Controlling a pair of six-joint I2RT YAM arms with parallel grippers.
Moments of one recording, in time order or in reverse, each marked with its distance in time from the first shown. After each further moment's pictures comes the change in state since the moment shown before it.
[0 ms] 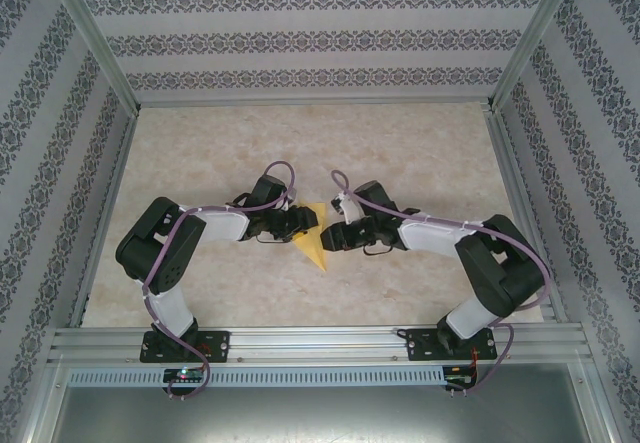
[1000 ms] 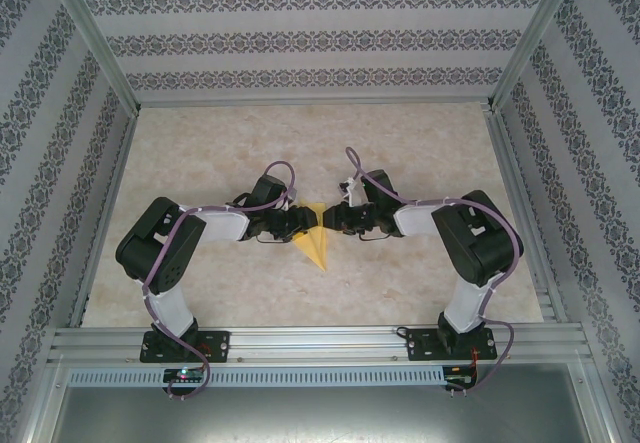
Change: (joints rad) left arm 0.000 0.000 0.001 0.000 0.000 0.003; right arm -0.095 0.231 0.064 0.259 -0.137 0.269
